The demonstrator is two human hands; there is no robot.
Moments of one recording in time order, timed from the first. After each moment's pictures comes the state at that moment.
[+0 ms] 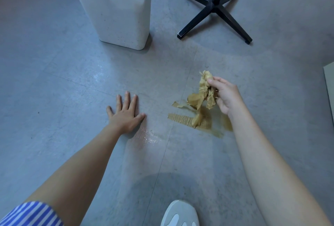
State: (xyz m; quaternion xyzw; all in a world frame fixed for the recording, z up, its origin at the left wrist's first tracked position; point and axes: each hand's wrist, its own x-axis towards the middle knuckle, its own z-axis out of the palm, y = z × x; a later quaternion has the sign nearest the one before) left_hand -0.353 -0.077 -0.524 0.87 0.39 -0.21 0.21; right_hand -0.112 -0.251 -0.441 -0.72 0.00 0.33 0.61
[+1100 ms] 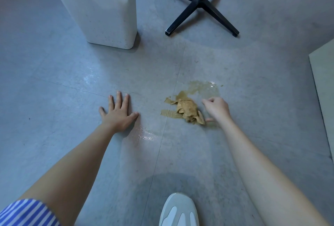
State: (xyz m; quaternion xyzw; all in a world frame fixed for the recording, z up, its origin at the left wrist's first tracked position) left_hand -0.352 -0.078 -0.519 0.88 0.39 -0.21 0.20; right_hand -0.135 -0.295 -0.482 -0.91 0.00 0.28 0.31
